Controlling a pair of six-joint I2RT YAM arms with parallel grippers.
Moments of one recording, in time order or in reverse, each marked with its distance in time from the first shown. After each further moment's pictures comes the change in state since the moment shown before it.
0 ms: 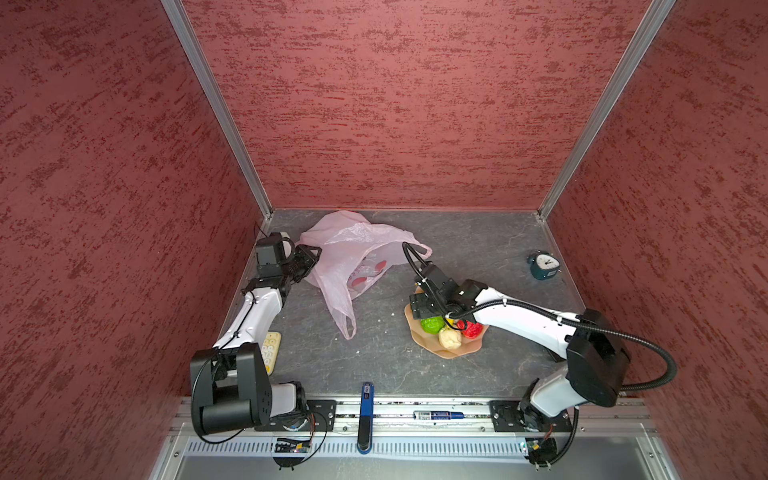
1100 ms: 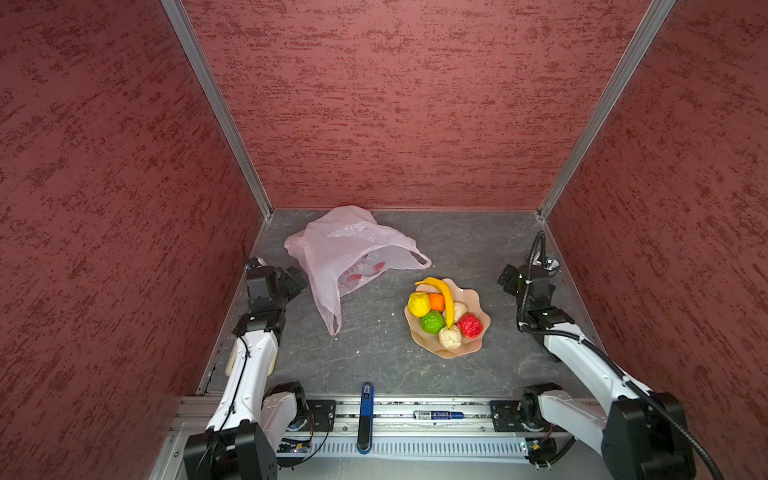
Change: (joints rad) left arm -0.004 -0.431 -0.356 -0.068 -0.544 0.328; right arm -0.693 -0.444 -0.570 0.637 0.317 -0.176
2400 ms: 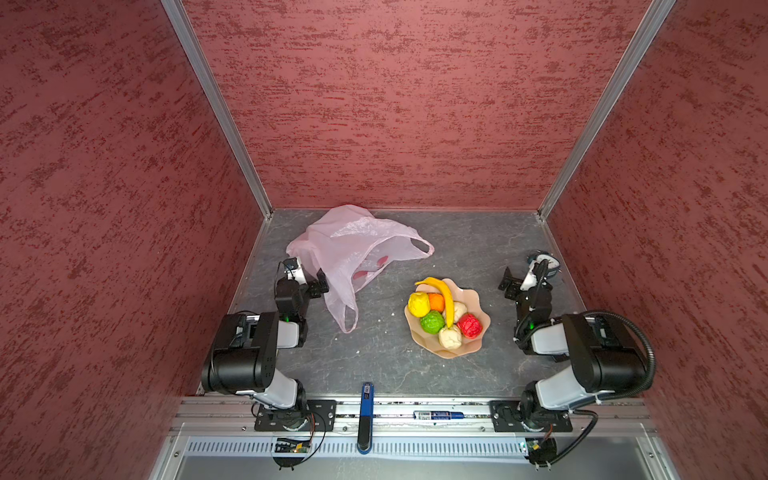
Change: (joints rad) left arm -0.100 0.634 -0.182 1.101 0.068 0.323; right arm -0.185 0.439 -0.269 1.068 -0.264 -0.274
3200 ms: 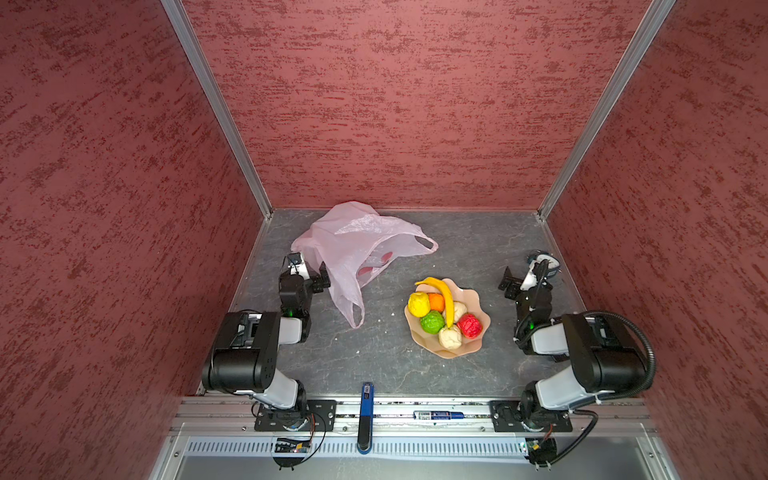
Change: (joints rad) left arm -0.031 0.000 0.029 -0.021 -0.067 0.029; right arm 0.000 0.000 0.000 0.002 0.000 0.000
